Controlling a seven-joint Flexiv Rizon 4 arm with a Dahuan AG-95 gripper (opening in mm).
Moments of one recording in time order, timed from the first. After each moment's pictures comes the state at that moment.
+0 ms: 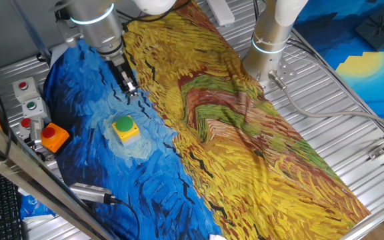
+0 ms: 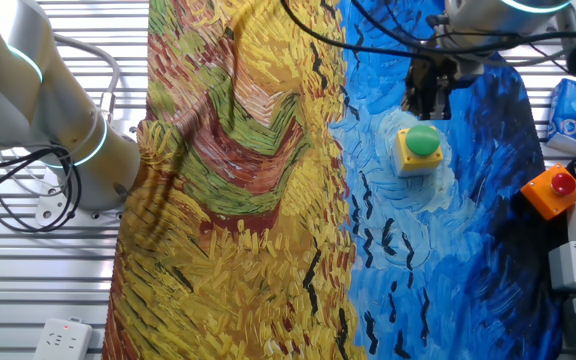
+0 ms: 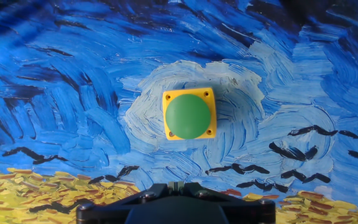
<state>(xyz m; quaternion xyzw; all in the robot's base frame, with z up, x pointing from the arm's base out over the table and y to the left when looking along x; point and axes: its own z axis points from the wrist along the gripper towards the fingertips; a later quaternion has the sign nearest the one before) 0.548 0.027 0.203 0.03 -1.00 -0.07 0.05</state>
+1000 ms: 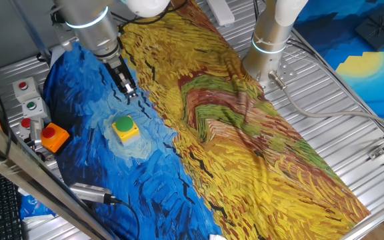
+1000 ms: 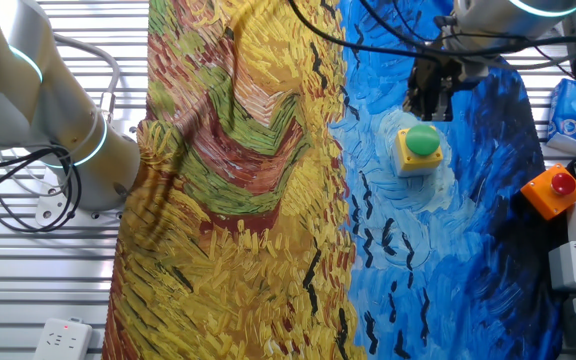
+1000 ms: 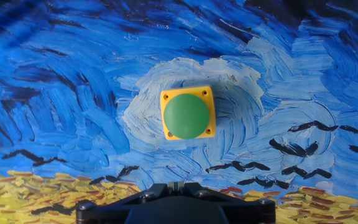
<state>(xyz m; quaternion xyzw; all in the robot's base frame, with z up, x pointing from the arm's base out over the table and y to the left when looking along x) 0.546 0.026 0.200 0.01 -1.00 -0.07 0.06</state>
